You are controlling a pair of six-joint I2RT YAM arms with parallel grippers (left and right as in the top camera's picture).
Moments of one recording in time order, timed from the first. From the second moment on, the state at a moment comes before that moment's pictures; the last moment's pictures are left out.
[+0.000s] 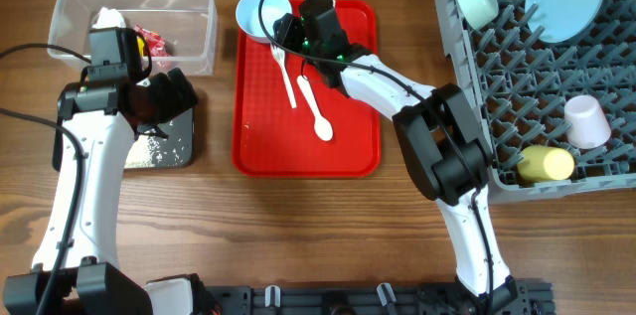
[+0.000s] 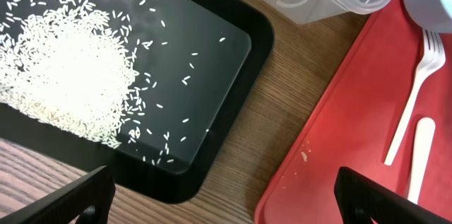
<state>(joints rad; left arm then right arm) 0.12 1.47 1.20 -0.92 -0.01 -0.43 0.54 2.36 1.69 0.08 -0.08 0.82</state>
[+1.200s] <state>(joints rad) 0.12 1.47 1.20 -0.90 -0.01 -0.43 0.54 2.43 1.72 0.06 -0.03 0.79</state>
